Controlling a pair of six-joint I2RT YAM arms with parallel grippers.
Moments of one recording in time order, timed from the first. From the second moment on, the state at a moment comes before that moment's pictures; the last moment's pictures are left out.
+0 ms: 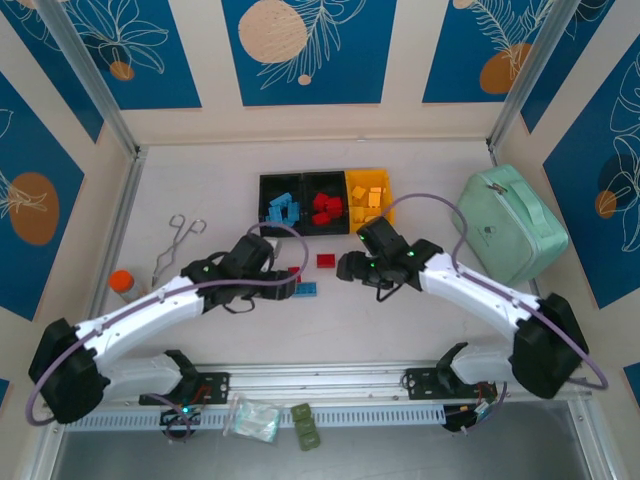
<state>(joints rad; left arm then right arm) -0.78 1.13 0.77 -0.58 0.02 -0.60 0.71 1.32 0.90 -0.64 -0.07 0.81</state>
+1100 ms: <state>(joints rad) -0.77 0.86 0.51 -0.55 -0.01 -0.82 0.75 2.01 1.44 -0.79 0.08 0.70</state>
